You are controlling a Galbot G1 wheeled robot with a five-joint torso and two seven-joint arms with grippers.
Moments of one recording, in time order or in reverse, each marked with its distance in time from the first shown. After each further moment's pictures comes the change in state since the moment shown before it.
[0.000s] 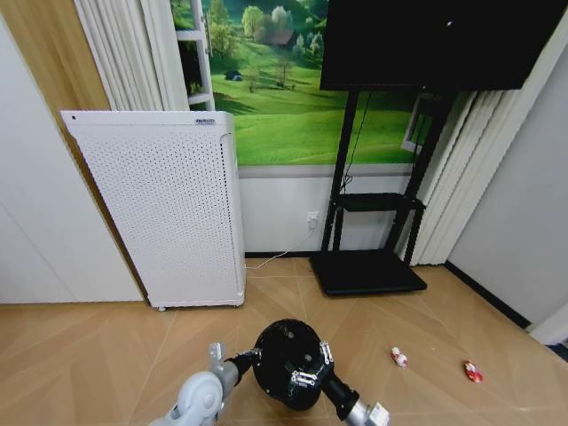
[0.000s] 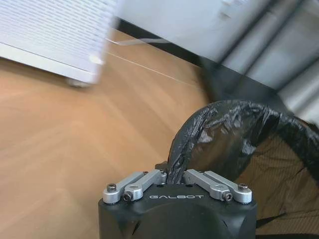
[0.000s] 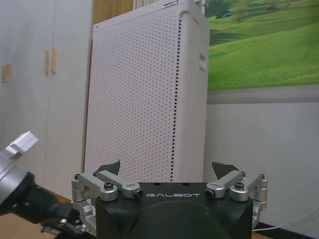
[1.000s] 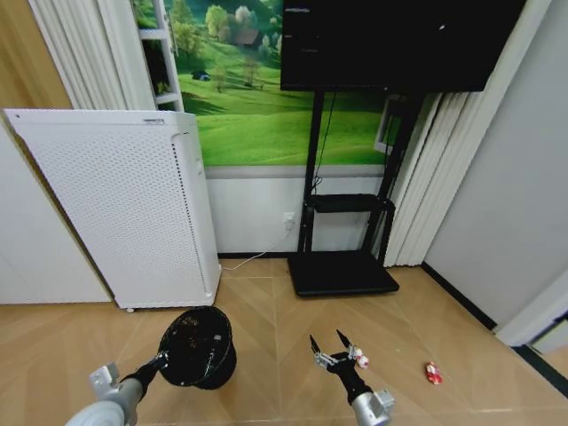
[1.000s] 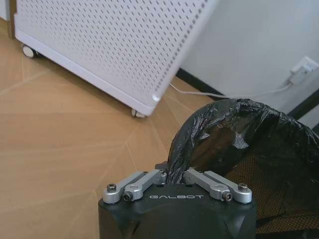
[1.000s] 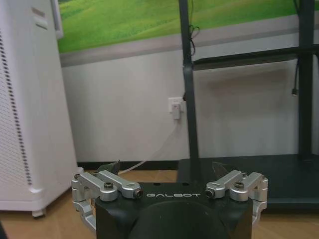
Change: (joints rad) left arm 0.371 -0.054 -0.605 -0.093 -0.032 -0.022 0.085; right arm 0.079 0.141 0.061 -0.203 0.074 -0.108 0.201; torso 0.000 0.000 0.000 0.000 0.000
